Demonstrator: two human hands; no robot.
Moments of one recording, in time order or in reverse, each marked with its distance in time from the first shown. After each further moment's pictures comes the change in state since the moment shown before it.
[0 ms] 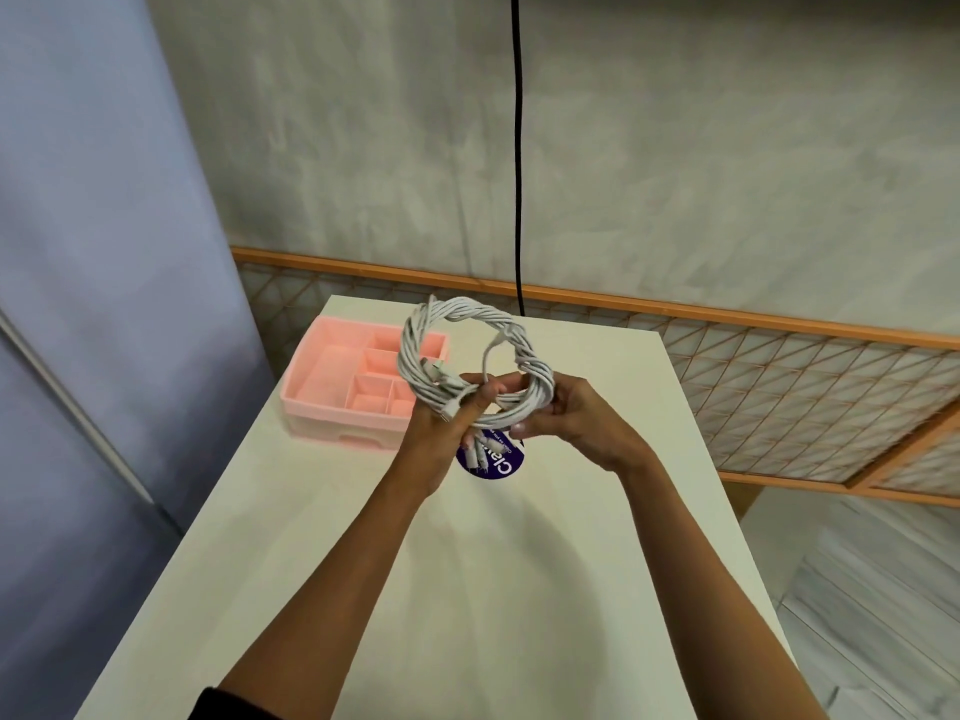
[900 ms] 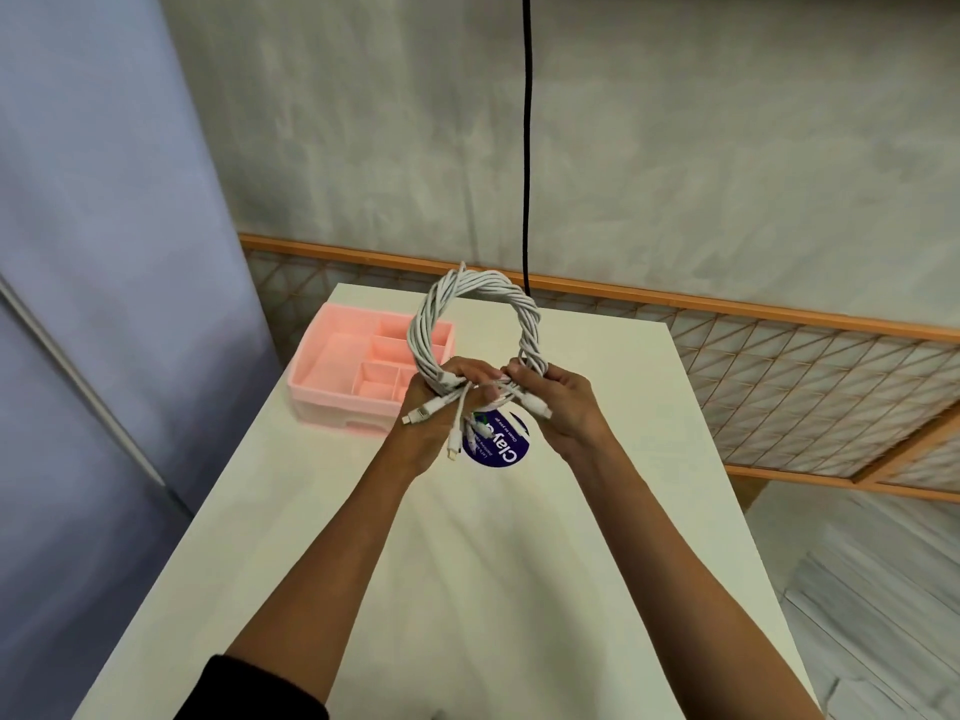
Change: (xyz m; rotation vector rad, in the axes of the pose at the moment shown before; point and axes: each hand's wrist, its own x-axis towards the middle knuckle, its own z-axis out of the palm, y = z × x) left_hand 0.006 -0.006 -0.021 -0.055 -0.115 0.045; right_hand 0.025 0.005 0.041 0.621 0.480 0.144
